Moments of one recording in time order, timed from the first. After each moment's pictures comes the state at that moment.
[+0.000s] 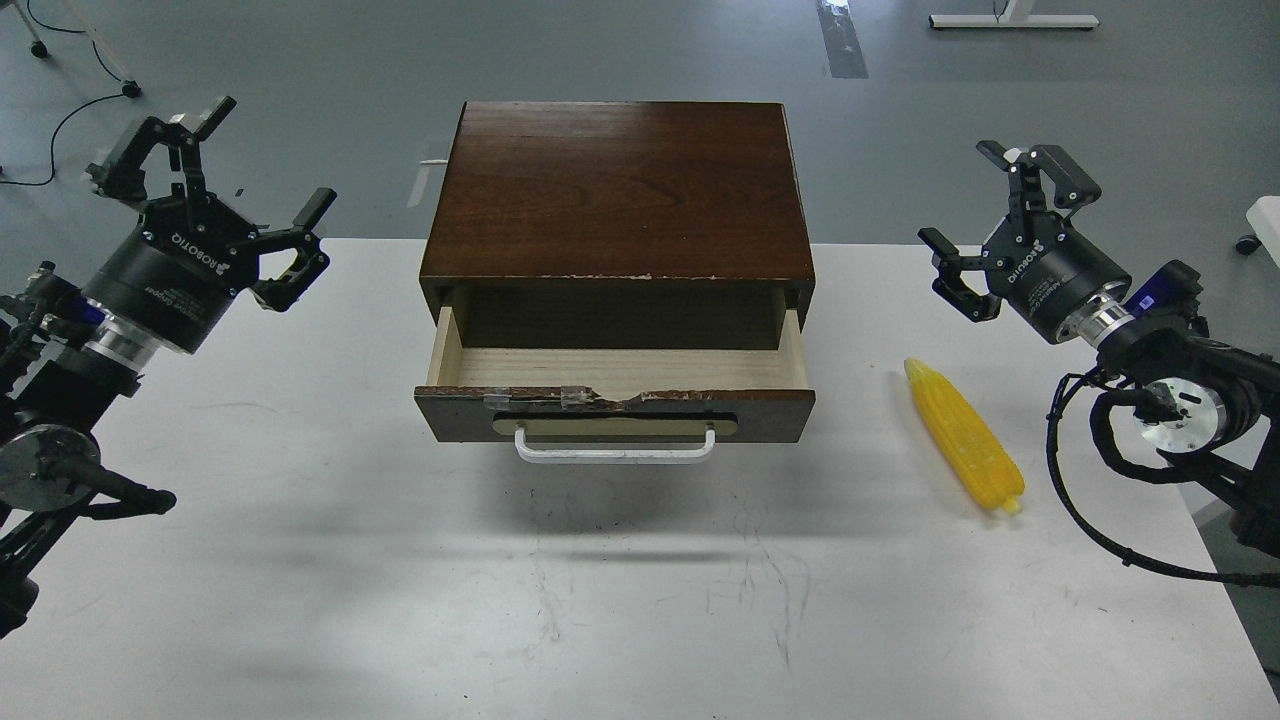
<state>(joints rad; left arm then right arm) -0.35 0.67 -1.02 -1.28 0.16 -0.47 -0.38 0.86 -0.61 0.18 0.88 0.13 0.44 0.49</state>
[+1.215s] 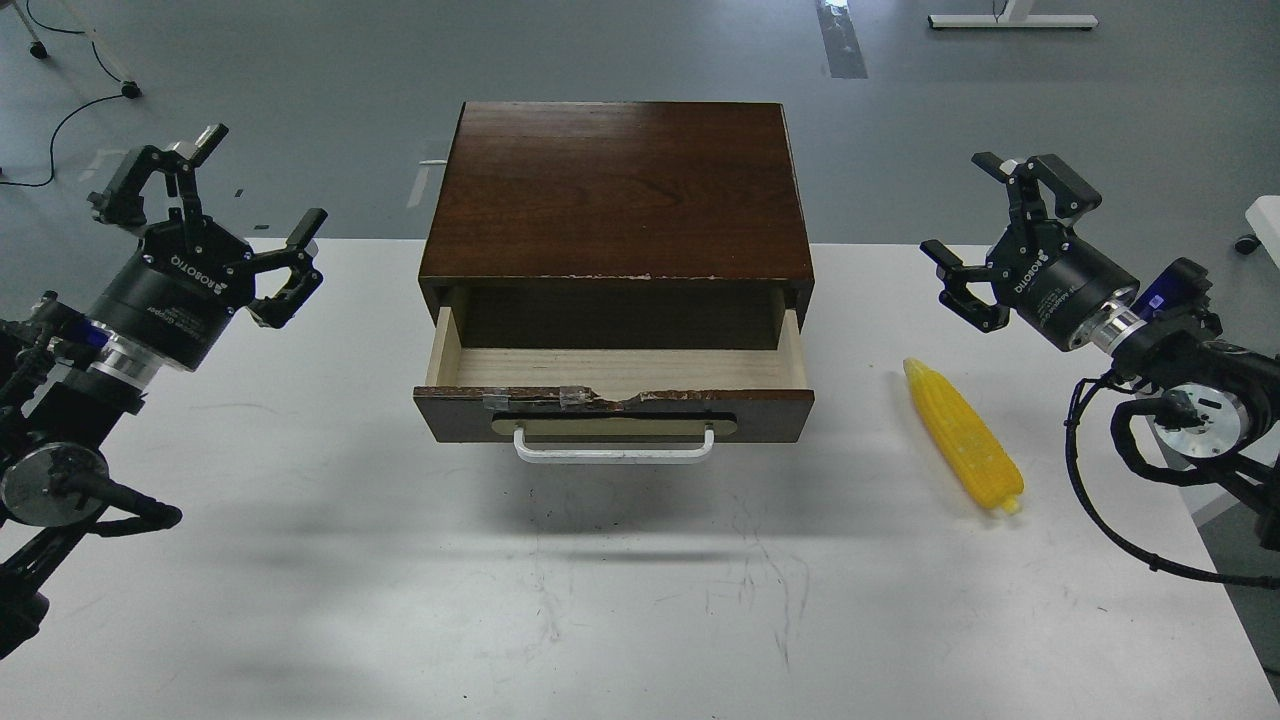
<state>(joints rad) -0.35 0.65 -0.99 -1.20 0.16 -0.49 -0.45 0.94 -0.72 0.17 0.91 -0.24 0.49 0.49</state>
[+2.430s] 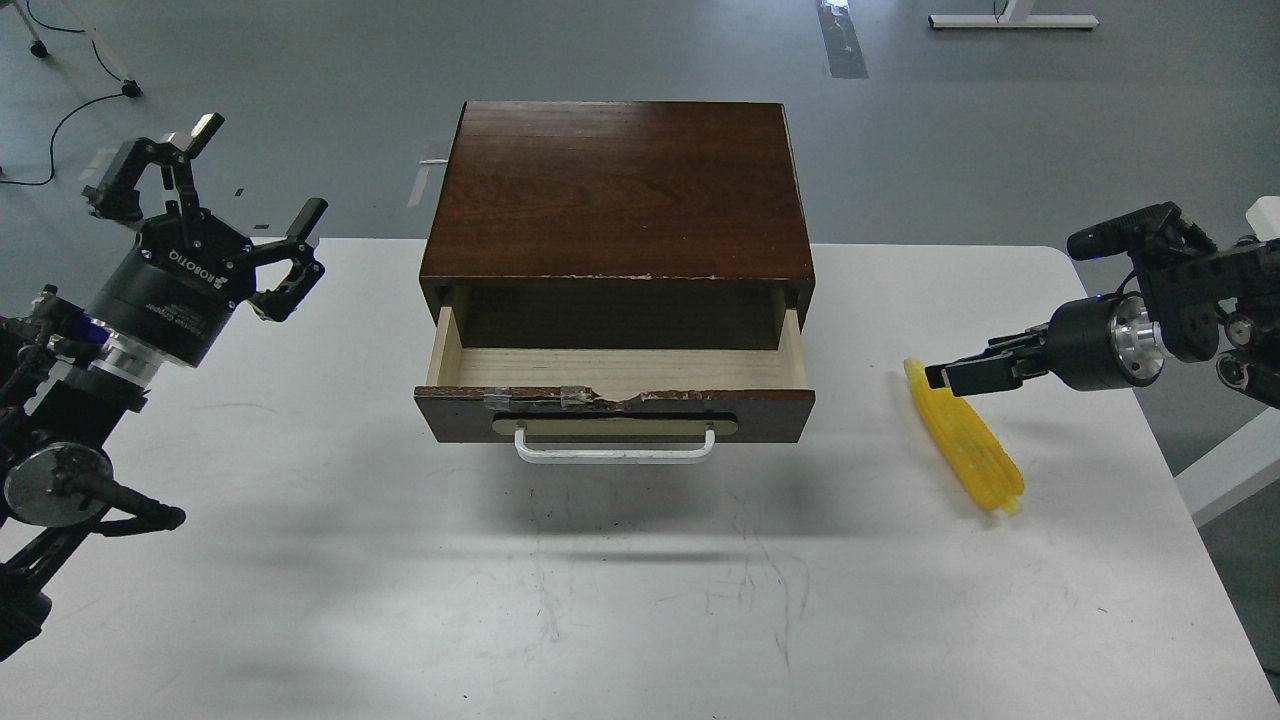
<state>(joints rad) -0.35 0.65 -1.00 -1.22 0.18 -0.49 -0.45 1.29 -0.70 -0.42 0.94 -1.42 0.34 0.49</state>
